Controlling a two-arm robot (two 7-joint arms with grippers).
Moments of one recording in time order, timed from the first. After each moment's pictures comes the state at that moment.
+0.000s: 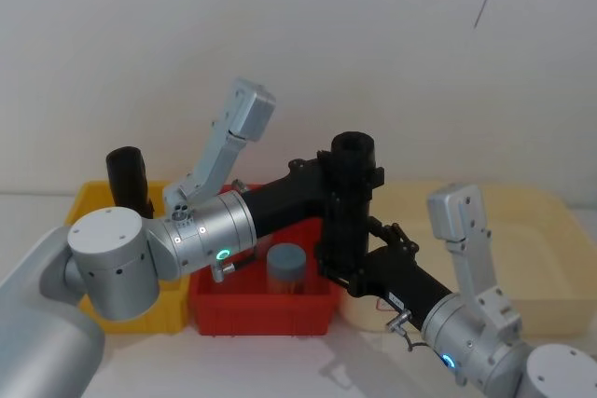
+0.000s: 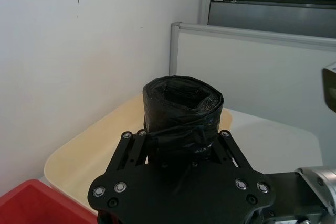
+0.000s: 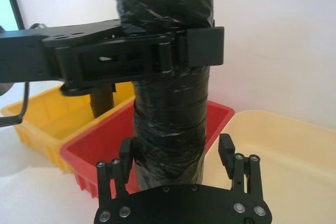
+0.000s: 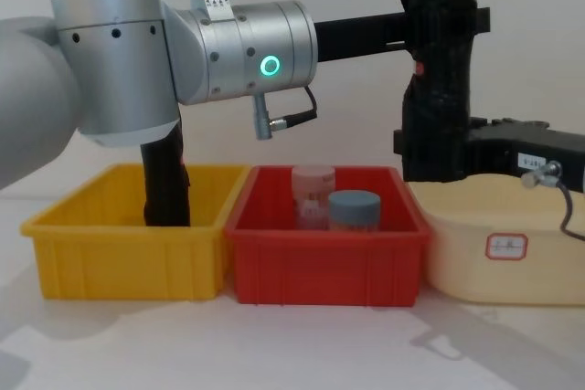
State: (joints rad) left arm -0.76 0.08 0.53 -1.13 -0.51 0.10 -0.72; right arm 0.26 0.28 -0.32 -1.59 0.28 0.17 0.26
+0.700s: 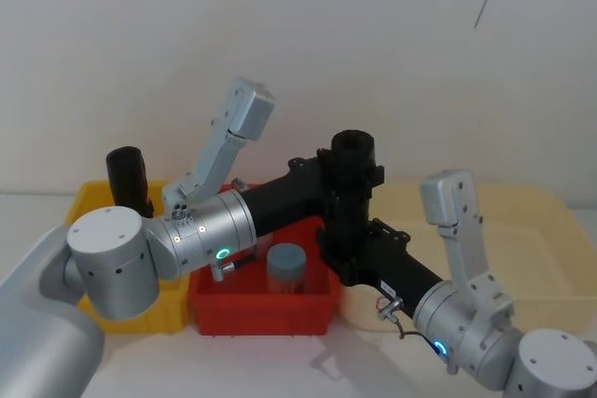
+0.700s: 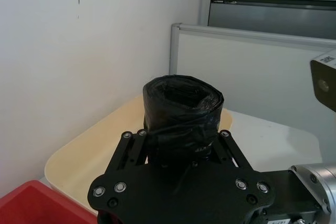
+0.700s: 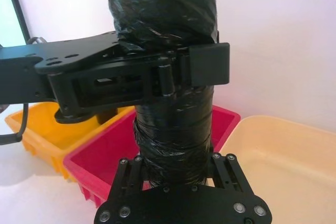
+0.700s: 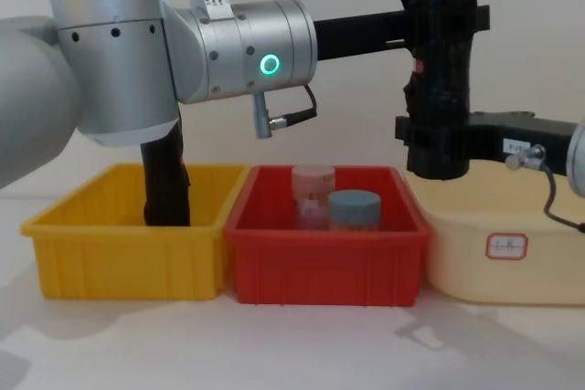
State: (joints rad) left arm -0.76 0.08 0.53 -1.13 -0.51 0.10 -0.72; right arm 0.29 0.26 -0.32 -1.57 0.29 0.21 0.27
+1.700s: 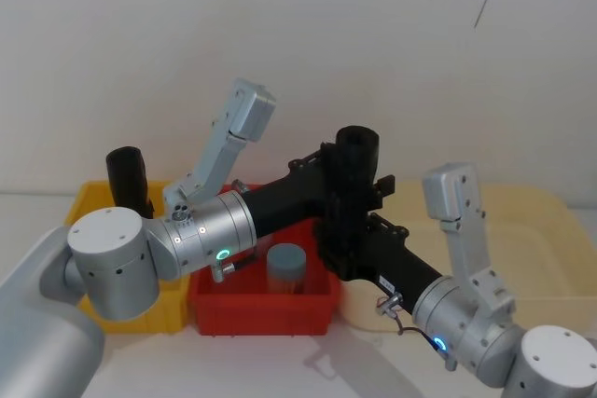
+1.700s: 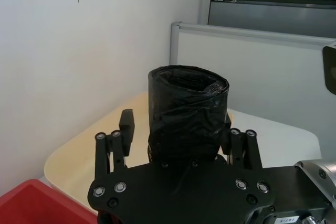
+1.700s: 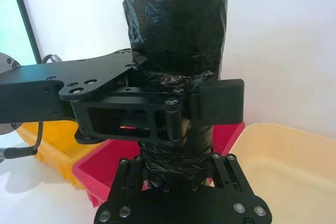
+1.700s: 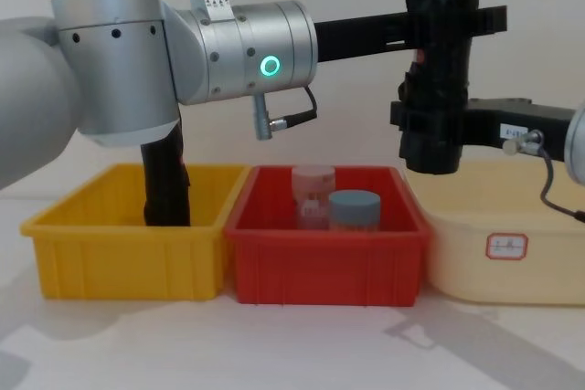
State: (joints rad) left arm -0.76 0.08 0.53 -1.13 -0.50 0.10 -0.72; right arm 0.29 0.26 -0.32 -1.59 0.31 0.21 0.27
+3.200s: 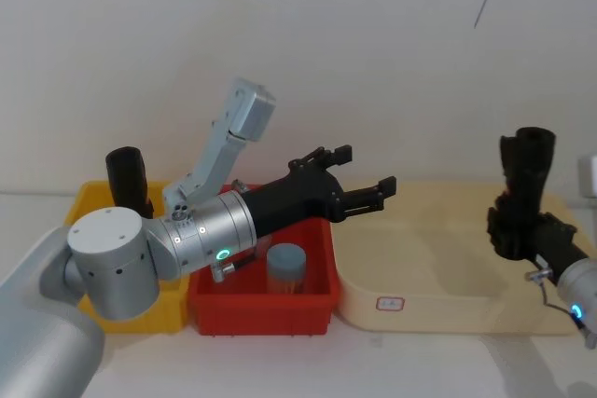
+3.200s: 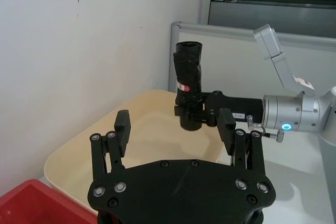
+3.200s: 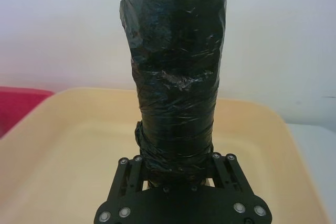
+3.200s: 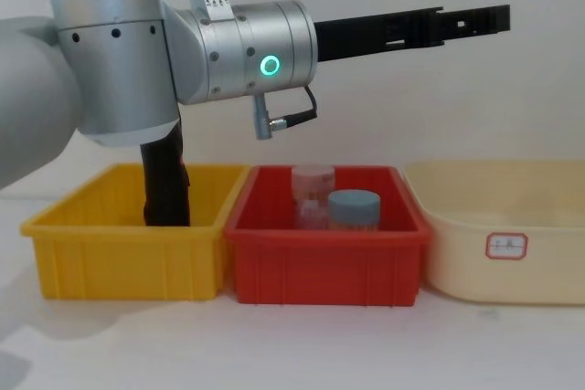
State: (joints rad) left arm -0.76 0.08 0.53 -1.13 -0.51 0.10 -0.72; right arm 0.35 0.36 -0.09 -1.40 0.31 0.28 0.13
